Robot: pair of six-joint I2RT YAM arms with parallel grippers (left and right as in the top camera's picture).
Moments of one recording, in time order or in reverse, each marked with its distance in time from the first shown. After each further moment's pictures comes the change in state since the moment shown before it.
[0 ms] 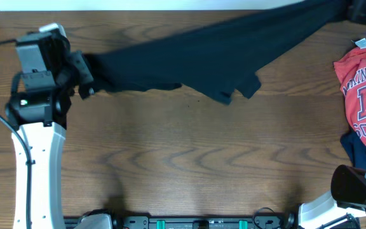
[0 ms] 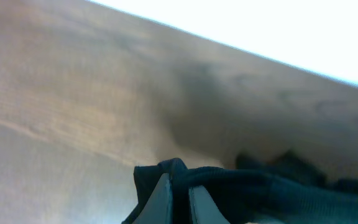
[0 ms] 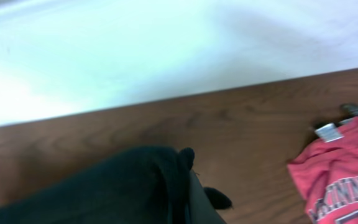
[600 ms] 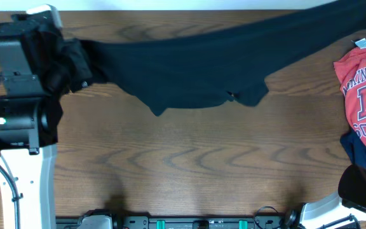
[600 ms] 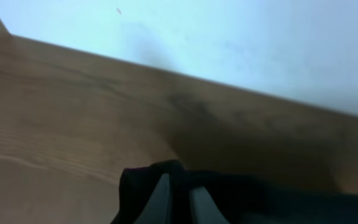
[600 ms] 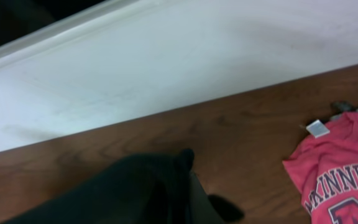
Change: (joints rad) left arm -0.109 -0.049 0.266 -0.236 -0.008 0.003; right arm -0.174 0.000 0.134 -0.127 -0.182 0.013
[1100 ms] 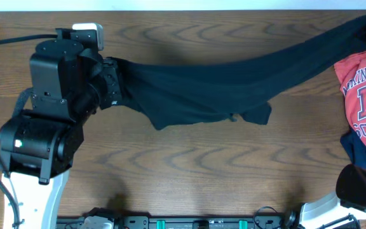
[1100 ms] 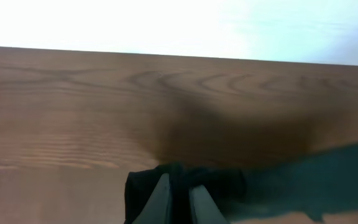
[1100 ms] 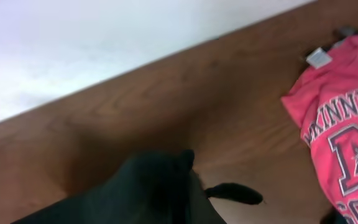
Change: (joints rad) left arm -0.238 -0.058 0.000 -0.087 -0.088 0.000; right arm 0.063 0.008 -0.047 -0.187 0.101 0.027
